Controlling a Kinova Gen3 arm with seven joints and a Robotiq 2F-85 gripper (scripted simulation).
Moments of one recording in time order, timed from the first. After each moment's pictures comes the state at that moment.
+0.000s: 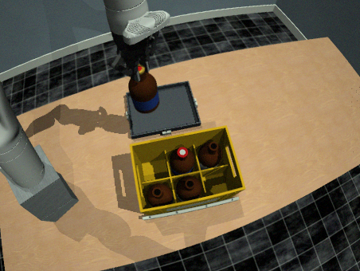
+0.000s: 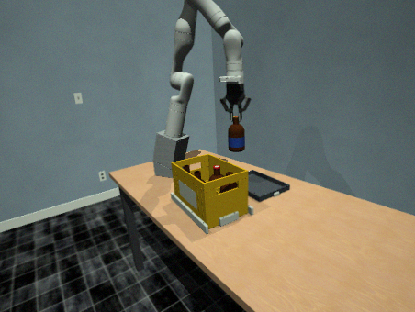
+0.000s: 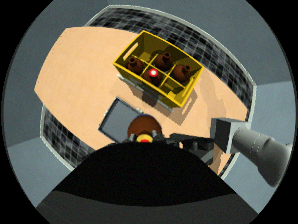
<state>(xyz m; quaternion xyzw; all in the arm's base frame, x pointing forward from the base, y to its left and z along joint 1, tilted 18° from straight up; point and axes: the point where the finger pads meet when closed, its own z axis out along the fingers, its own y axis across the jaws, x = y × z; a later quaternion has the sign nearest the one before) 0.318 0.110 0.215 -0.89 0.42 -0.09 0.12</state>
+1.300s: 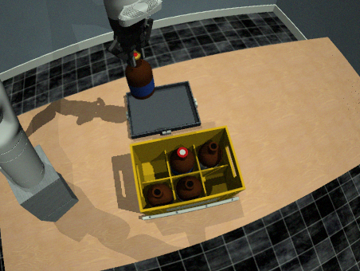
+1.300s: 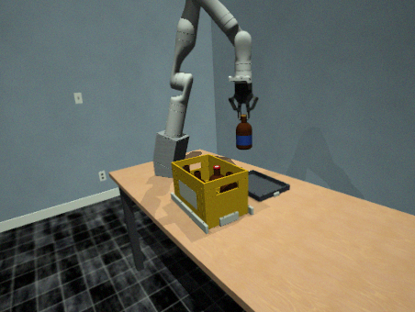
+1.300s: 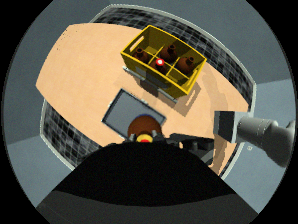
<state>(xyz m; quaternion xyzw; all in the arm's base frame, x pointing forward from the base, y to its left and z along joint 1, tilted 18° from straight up) 0.315 0.158 0.221 -0.89 0.42 -0.09 0.12</state>
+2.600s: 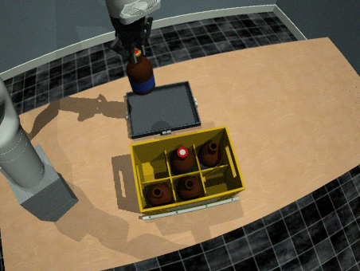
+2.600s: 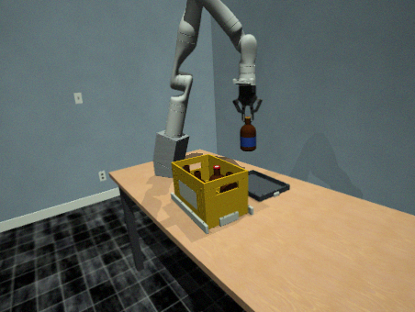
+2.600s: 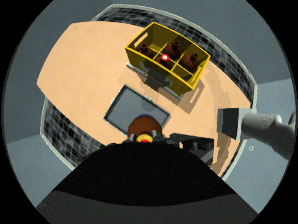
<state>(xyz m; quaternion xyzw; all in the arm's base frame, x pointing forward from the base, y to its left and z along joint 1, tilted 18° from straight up) 0.320 0.181 0.215 -0.89 0.42 -0.10 0.12</state>
